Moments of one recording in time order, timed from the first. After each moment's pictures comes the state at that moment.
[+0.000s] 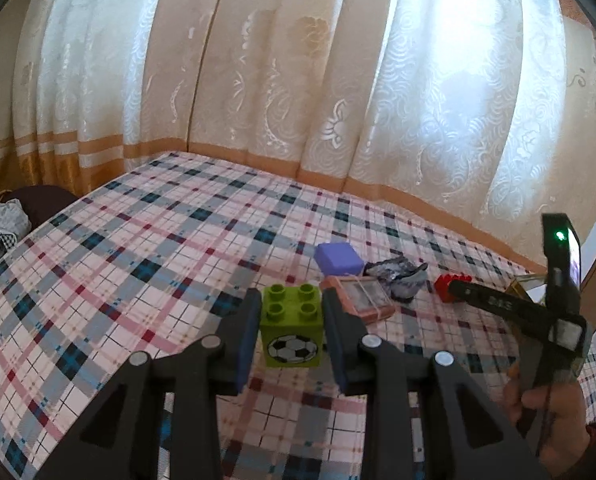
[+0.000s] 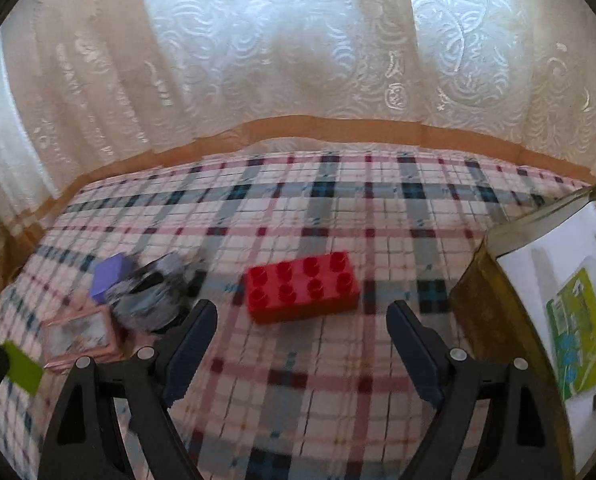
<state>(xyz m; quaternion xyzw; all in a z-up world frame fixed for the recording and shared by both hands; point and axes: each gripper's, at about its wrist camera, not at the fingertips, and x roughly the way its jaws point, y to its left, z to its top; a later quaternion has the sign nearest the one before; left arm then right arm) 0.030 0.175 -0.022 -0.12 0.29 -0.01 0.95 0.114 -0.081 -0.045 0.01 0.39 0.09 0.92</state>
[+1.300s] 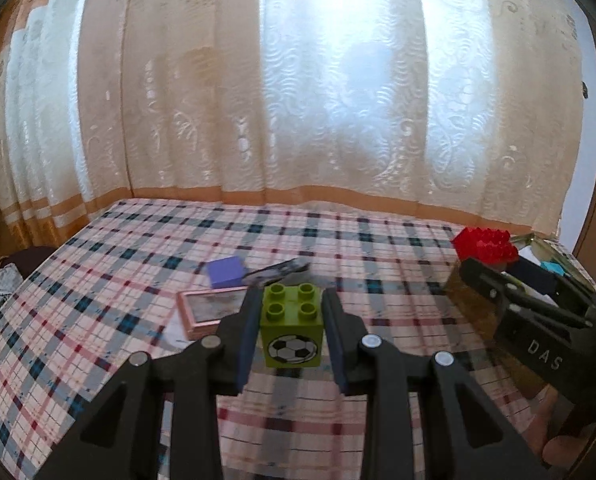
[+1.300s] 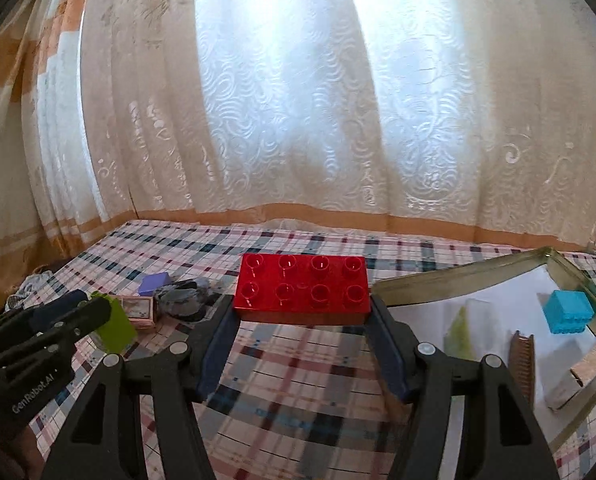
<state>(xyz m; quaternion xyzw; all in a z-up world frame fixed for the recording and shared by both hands) 0.016 0.039 0.008 -0.02 0.26 -0.03 0.97 0.025 -0.151 0.006 -0.02 0.23 0.16 0.96</state>
